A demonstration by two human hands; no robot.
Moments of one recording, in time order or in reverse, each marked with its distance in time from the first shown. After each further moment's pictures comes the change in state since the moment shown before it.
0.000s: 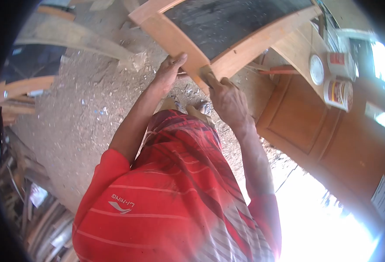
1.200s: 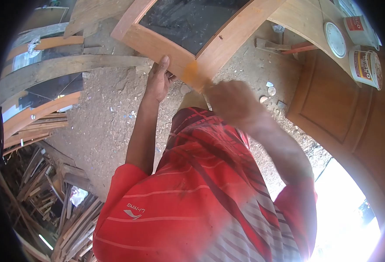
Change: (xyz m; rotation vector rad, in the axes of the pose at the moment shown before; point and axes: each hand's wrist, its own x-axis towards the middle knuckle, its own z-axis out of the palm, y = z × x) left_hand -0.010 -0.002 0.006 0.041 0.121 0.011; right_hand -0.005 0.046 -0.043 -0.129 -0.401 -0.240
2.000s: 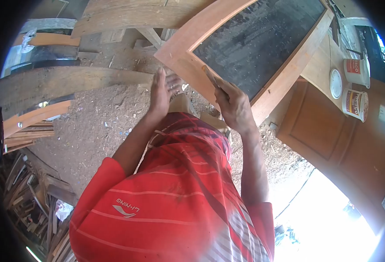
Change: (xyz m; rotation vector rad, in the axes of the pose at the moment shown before) left_hand 0.070 0.103 -0.120 -0.044 0.119 0.001; right_hand 0.181 -0.071 -0.015 0.833 0.520 0.301
